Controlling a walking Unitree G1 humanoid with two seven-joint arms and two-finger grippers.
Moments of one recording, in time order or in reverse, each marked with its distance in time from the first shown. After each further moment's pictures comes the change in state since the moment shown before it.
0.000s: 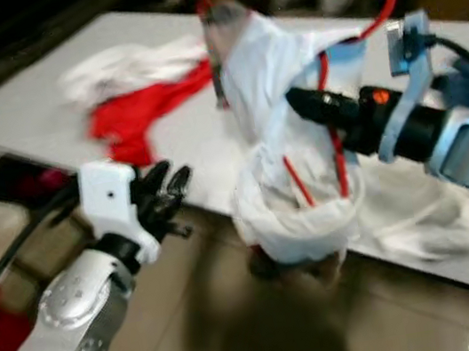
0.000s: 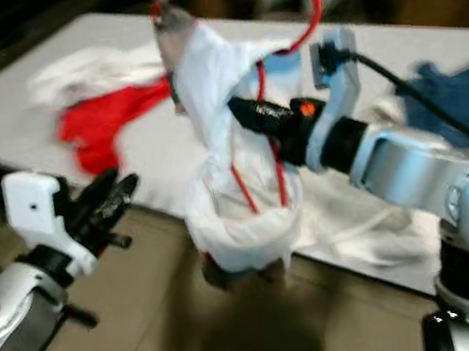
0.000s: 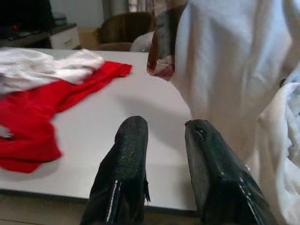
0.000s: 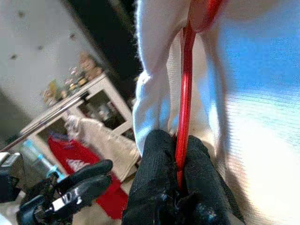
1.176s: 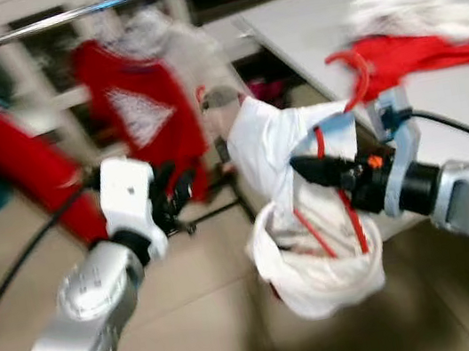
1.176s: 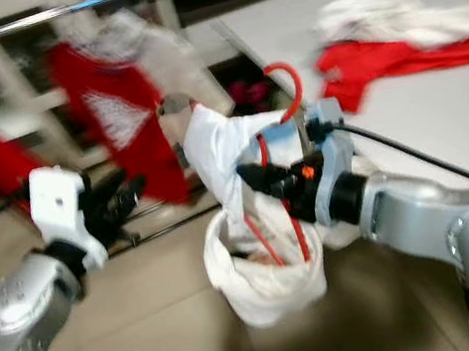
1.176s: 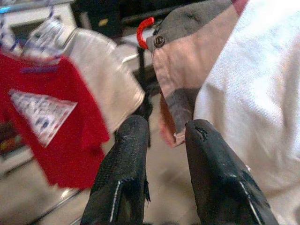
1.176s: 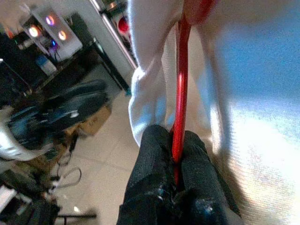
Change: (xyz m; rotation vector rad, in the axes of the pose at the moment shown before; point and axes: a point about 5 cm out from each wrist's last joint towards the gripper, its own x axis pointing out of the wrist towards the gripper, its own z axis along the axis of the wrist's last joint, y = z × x) left arm 0.007 0.003 -0.021 0.080 0.086 0.038; right arm -0.013 -0.018 -0.056 -0.026 0.229 -0.051
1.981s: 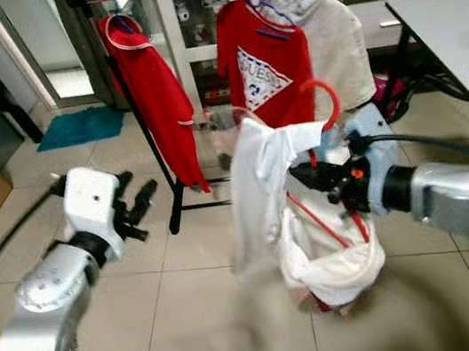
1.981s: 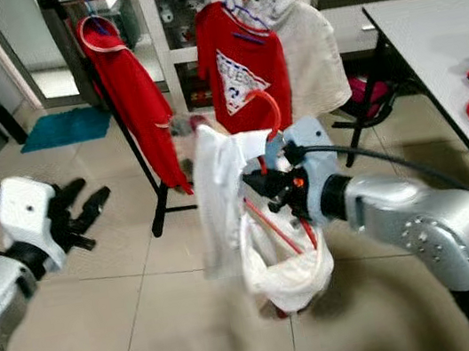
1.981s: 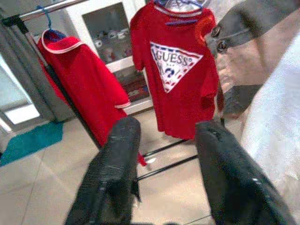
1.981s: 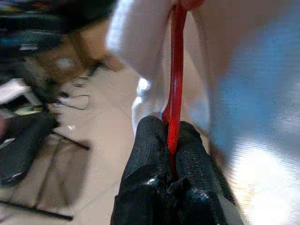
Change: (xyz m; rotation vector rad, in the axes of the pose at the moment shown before) left arm 0.001 0.064 -0.014 0.144 0.053 0.077; right arm 0.021 -0.021 -0.008 -0.294 0.050 0.066
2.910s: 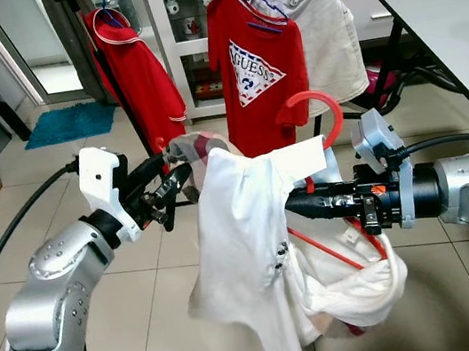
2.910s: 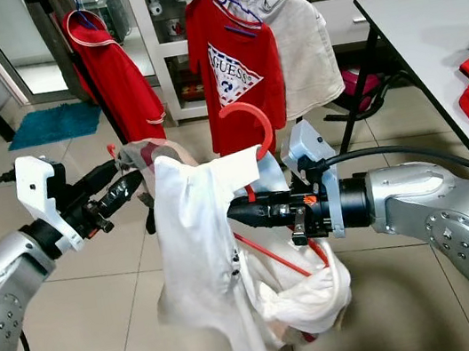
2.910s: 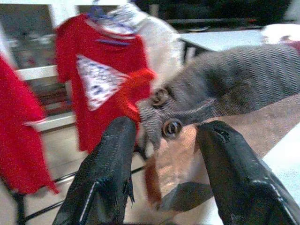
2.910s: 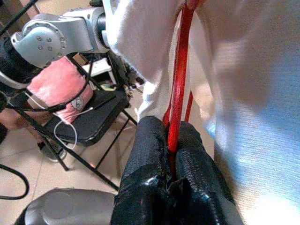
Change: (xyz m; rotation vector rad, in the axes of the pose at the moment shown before) left arm 0.023 -0.014 0.007 -0.245 -0.111 -0.263; right arm -0.018 0.016 0.009 -0.106 0.026 0.368
